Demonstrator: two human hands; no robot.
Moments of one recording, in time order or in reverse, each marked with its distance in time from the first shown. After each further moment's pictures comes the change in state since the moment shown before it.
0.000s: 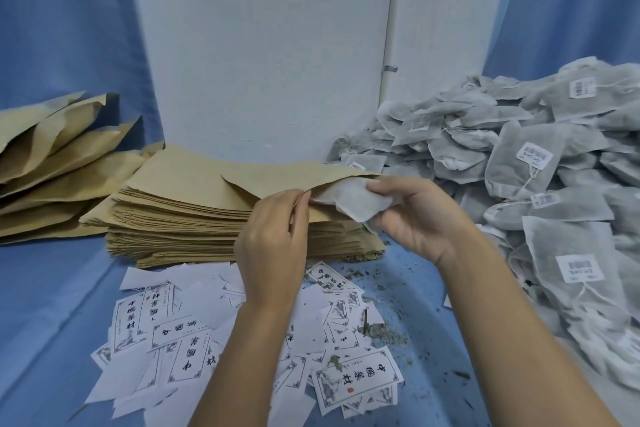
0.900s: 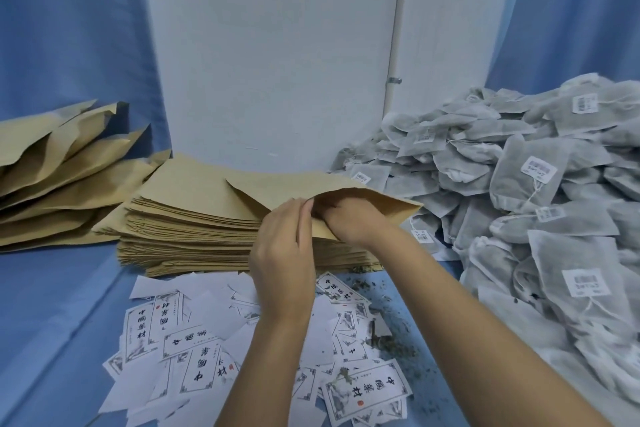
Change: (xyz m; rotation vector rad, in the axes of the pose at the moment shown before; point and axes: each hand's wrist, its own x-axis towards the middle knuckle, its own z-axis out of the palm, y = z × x) left_hand 0.000 0.008 -0.003 -0.083 -0.013 -0.150; right_hand 0.067 0.034 0.031 -1.680 0.029 -0.077
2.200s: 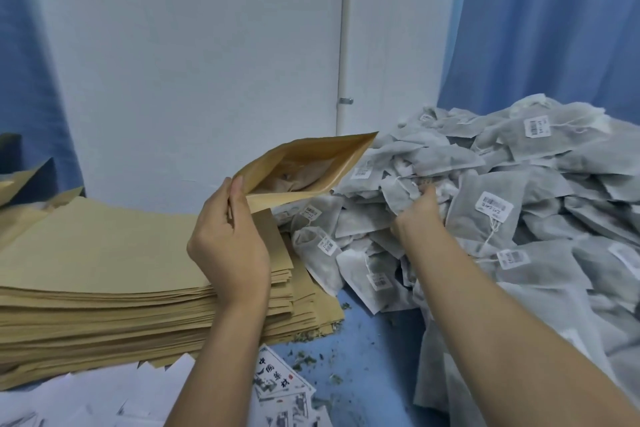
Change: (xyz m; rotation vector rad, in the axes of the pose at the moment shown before) left_hand 0.066 0.005 0.096 -0.311 0.215 -0.304; right_hand 0.083 0.183 -0.070 2.116 1.003 0.659
